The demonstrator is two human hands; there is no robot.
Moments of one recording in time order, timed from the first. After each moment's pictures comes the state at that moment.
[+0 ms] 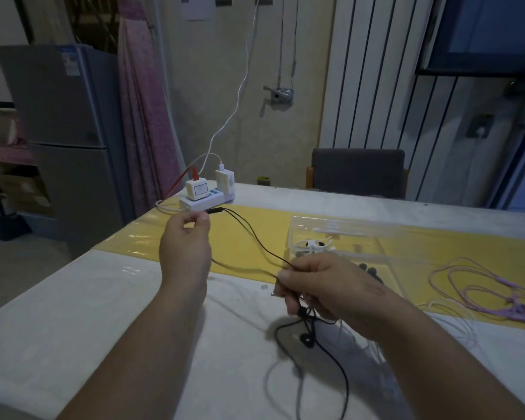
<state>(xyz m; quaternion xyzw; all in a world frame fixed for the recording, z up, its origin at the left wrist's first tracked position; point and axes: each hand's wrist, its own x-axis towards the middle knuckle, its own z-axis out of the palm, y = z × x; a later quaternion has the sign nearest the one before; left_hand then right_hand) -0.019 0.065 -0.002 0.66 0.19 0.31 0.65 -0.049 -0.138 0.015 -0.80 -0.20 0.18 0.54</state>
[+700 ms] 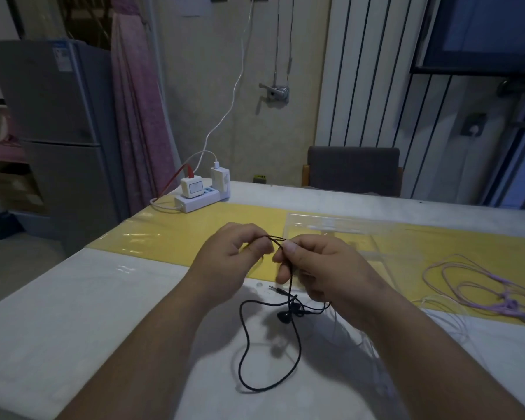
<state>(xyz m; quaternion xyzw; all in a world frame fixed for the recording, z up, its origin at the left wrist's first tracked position) -0.026 0.048 -0.012 0.84 -0.21 0.22 0.46 -0.045 -0.137 0.016 -0.73 -0.19 0.11 0.65</state>
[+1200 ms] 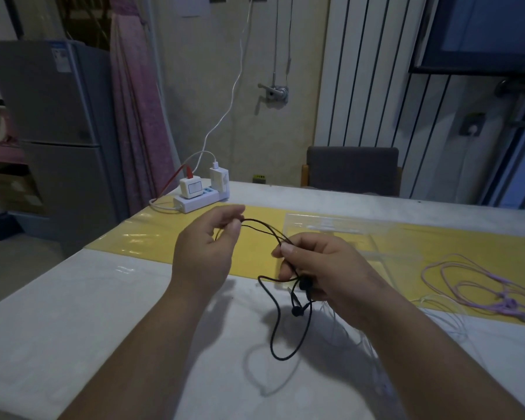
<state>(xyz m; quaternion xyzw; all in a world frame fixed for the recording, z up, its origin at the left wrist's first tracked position) -0.027 0.053 -0.009 0.77 -0.08 0.34 0.53 -0.047 -0.136 0.018 -0.73 -0.17 0.10 0.65</state>
